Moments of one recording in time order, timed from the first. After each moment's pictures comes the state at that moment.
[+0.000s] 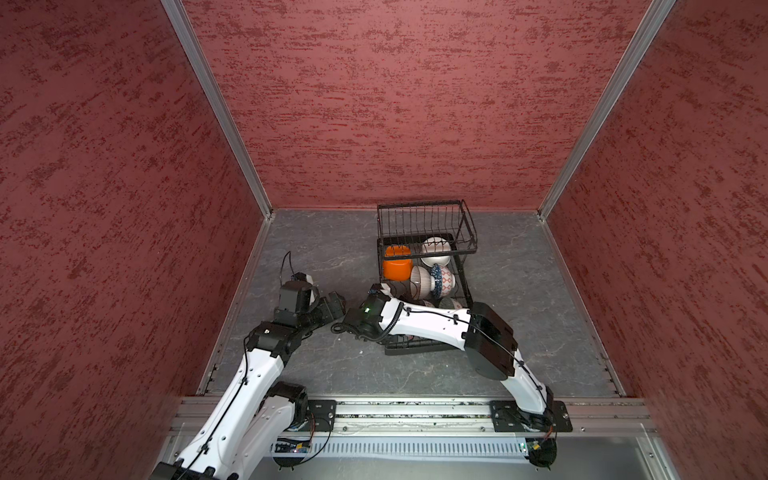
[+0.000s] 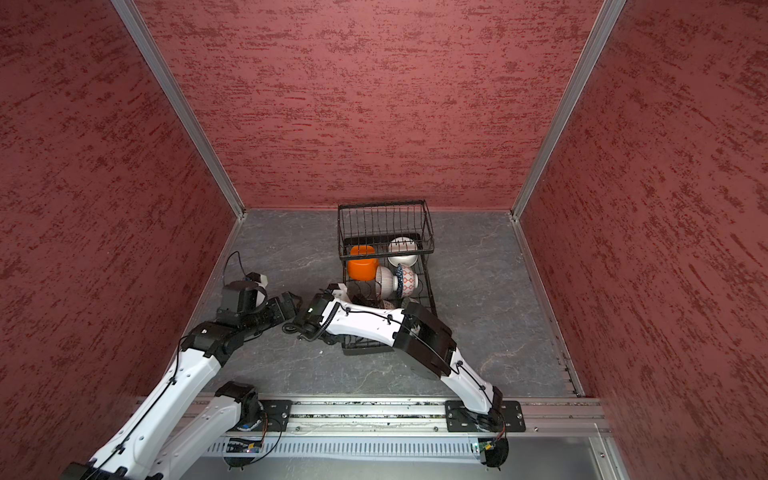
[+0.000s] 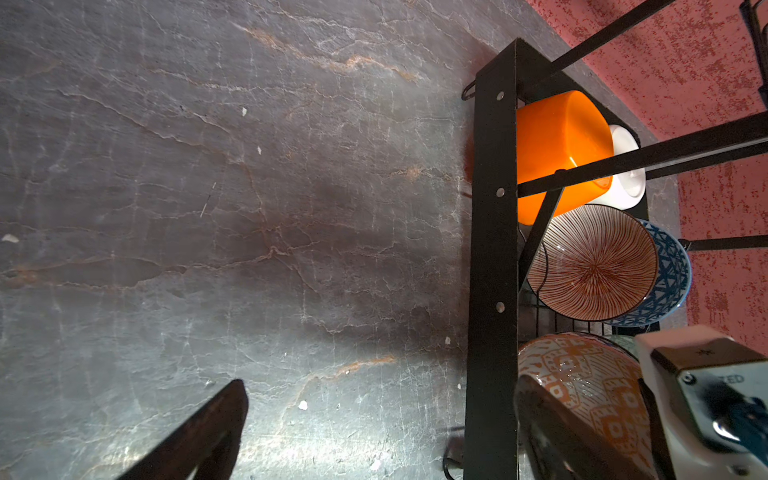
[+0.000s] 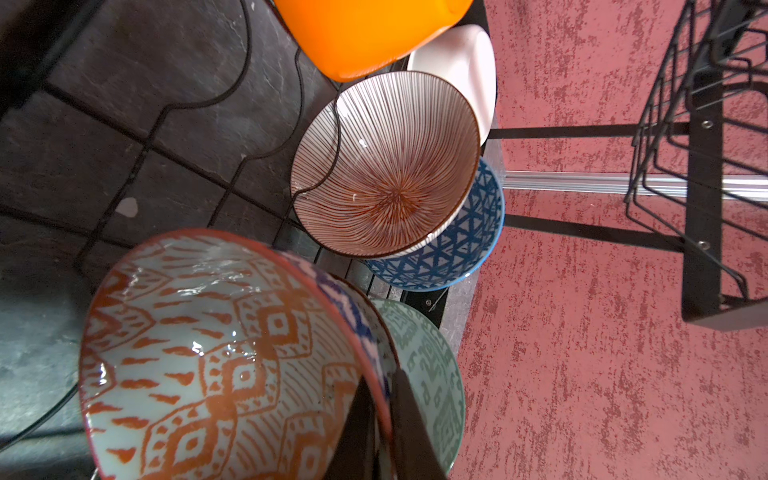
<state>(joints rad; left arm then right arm) -0.20 0.78 0.61 -0.63 0.12 -0.63 1.19 2.21 1.85 -1.56 0.91 0.60</state>
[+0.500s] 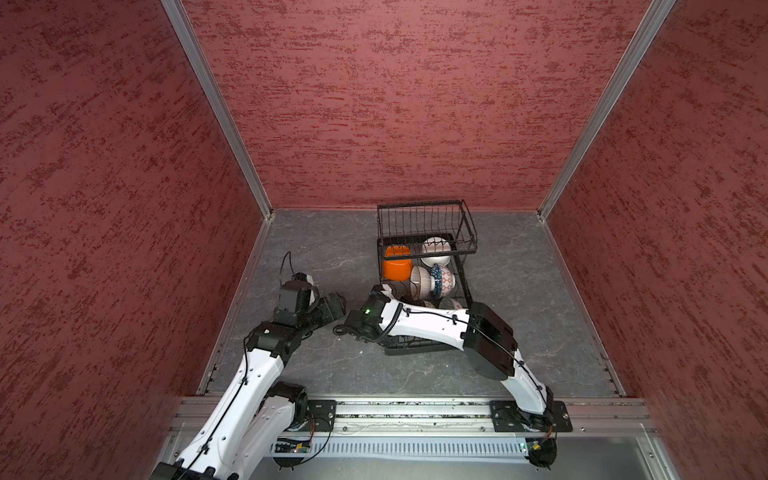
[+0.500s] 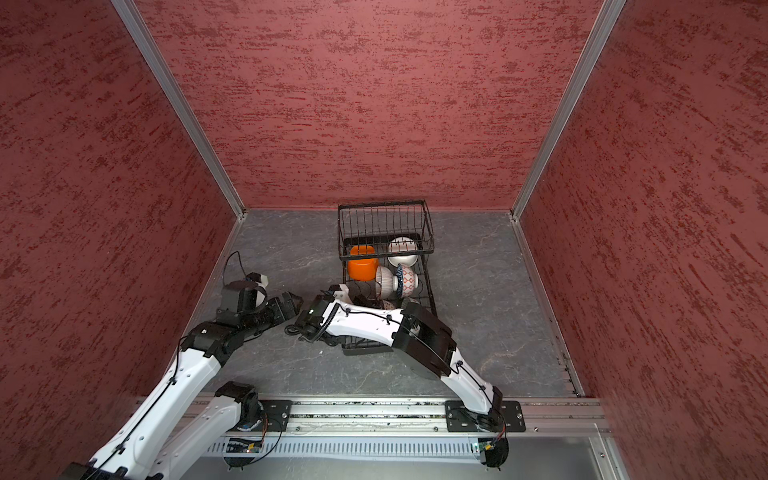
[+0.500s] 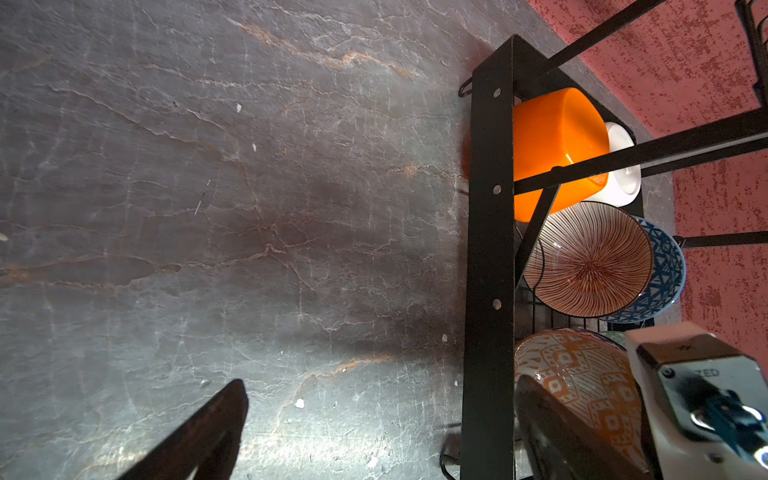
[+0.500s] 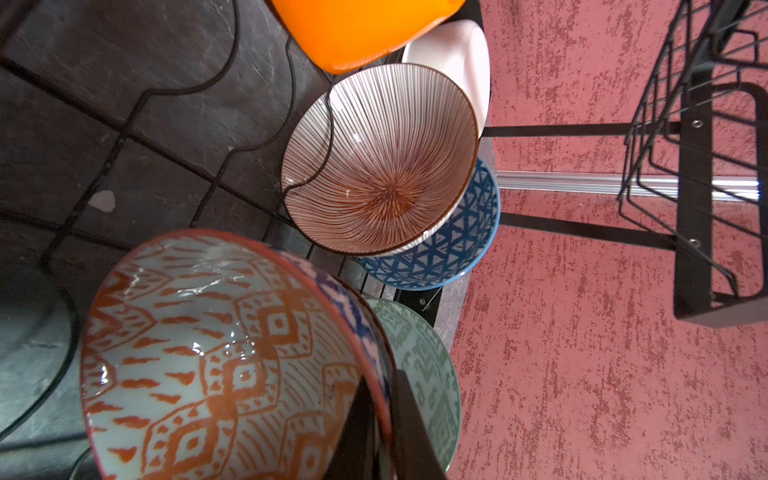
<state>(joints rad) -0.20 0.78 0.61 -0.63 0.13 -0.63 1.19 2.21 1.83 -1.56 0.93 0.61</state>
